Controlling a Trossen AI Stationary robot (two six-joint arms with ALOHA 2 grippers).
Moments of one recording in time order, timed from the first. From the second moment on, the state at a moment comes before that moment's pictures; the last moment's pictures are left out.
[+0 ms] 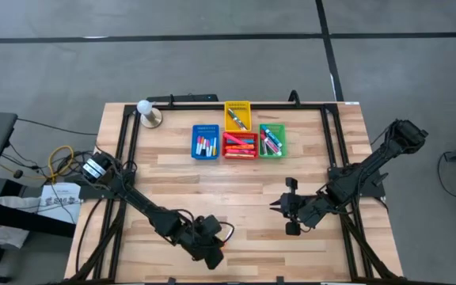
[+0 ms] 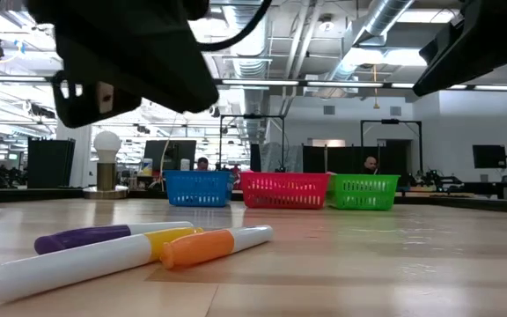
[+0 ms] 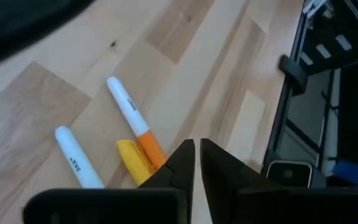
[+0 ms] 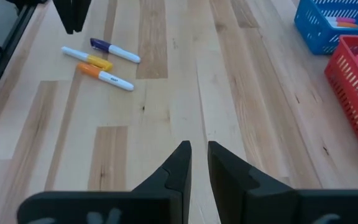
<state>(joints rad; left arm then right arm) -0.65 1.89 1.16 -0.11 -0.33 -1.08 0.65 1.28 0.69 -0.23 0.52 0.41</state>
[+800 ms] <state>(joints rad) -0.61 1.88 1.14 -0.32 -0.39 -1.05 0.65 1.28 0.69 -0.22 0.52 0.48</state>
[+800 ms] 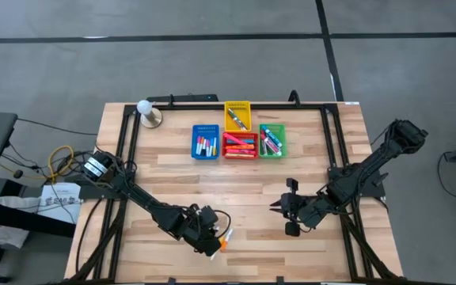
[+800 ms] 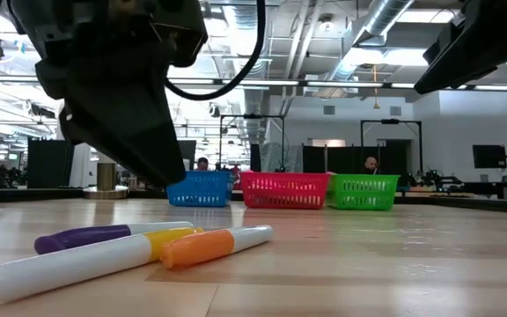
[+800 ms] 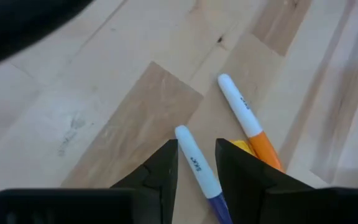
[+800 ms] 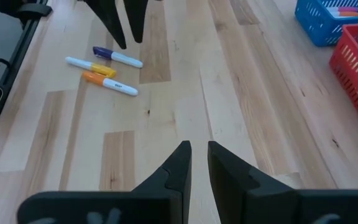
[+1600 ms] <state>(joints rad) -0.62 1.90 1.13 -0.27 -0.39 -1.06 0.65 1.28 0.69 -0.22 0.52 0.48</state>
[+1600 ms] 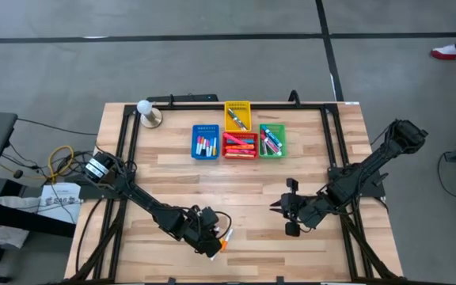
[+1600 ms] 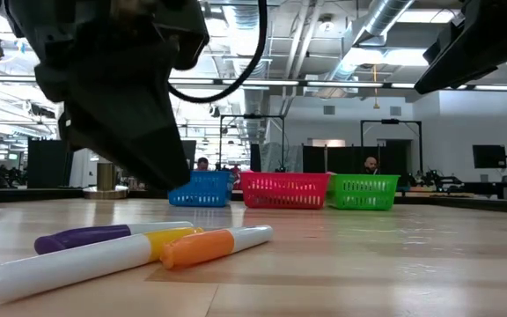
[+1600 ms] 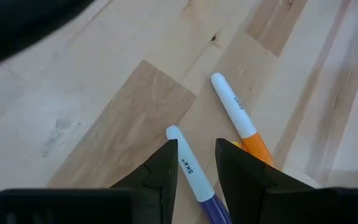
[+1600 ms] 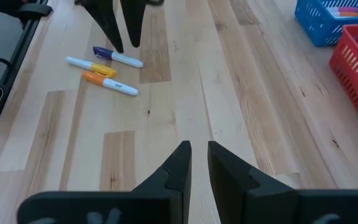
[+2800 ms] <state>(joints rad) -0.61 1.98 1.13 -0.23 -0.38 -1.19 0.65 1.28 0.69 -0.22 0.53 0.48</state>
